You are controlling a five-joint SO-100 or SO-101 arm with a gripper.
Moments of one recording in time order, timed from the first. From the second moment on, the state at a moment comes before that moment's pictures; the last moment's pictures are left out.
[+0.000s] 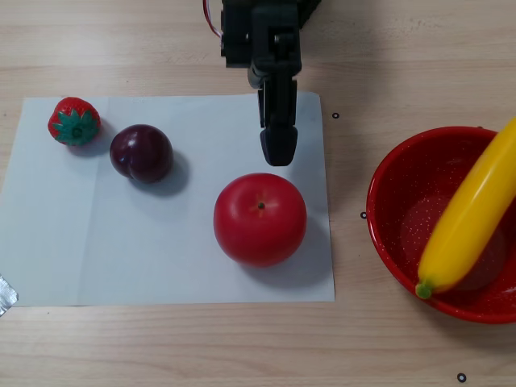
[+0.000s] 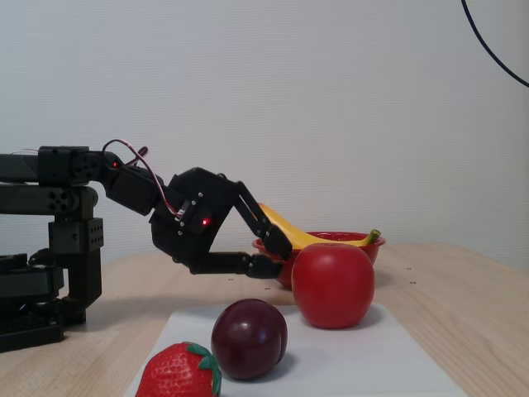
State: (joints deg) arm 3.9 179.9 177.5 9.8 -2.5
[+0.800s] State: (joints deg) arm 2.8 188.3 177.5 49.2 -4.2
